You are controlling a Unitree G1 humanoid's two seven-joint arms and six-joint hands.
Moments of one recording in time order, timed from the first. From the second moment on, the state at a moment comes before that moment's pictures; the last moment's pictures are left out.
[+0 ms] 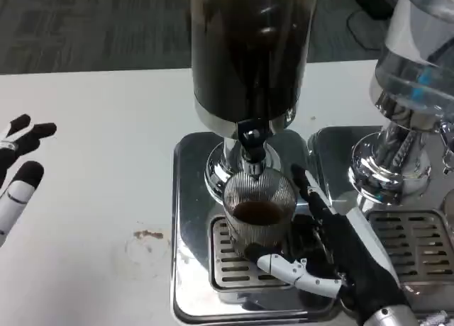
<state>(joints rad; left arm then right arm) 0.28 0.46 0.37 0.03 -0.06 -0.50 -0.34 0.28 -0.13 0.24 -0.16 -0.29 -0.07 0.04</state>
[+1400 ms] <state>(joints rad) 0.36 0.49 0.41 -0.06 -0.08 -0.44 -0.34 0.16 -0.07 0.27 0.06 -0.23 -0.21 0.03</state>
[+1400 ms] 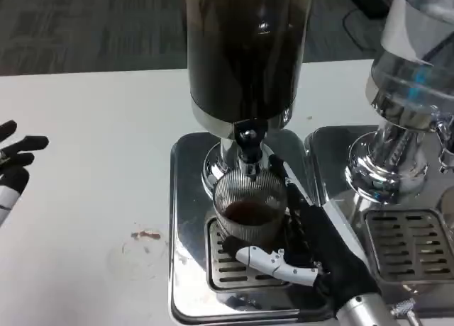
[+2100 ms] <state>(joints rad) 0.39 0.47 0.43 -0.10 -0.08 -0.42 -0.33 0.13 -0.04 0.26 0.12 -0.24 -0.23 -0.02</state>
